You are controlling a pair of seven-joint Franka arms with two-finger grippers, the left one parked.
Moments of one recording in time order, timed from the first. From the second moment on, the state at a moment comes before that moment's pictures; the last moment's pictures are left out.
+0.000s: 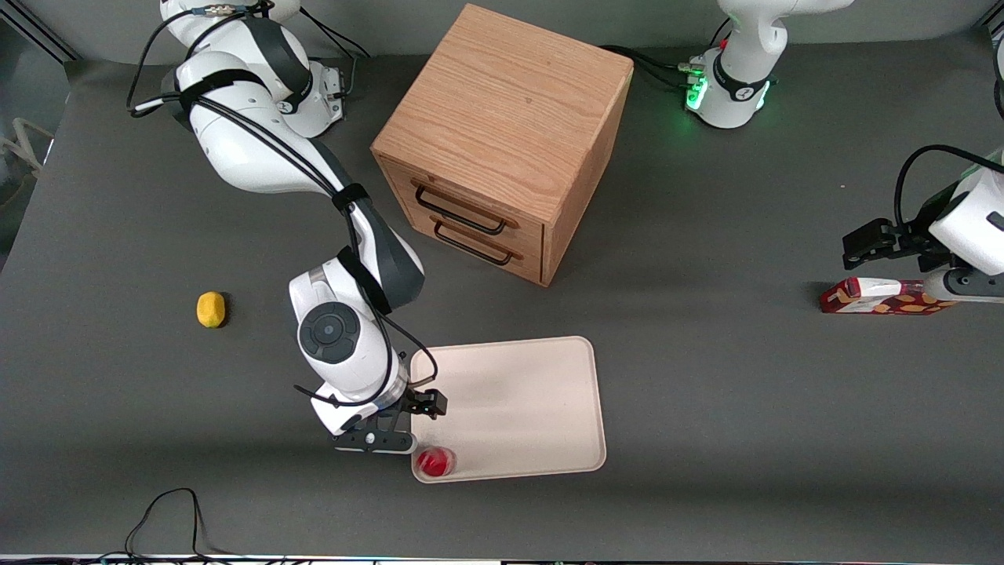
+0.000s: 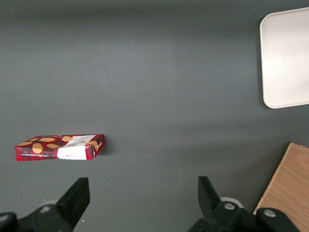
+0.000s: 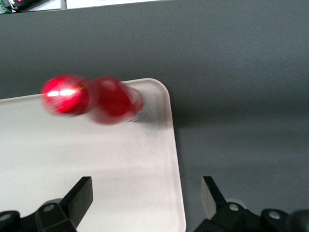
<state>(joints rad) 0.35 0.98 0.15 -0.87 -0.19 1.99 0.58</state>
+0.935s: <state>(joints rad) 0.12 0.46 0.15 -1.30 -0.06 1.67 0.37</state>
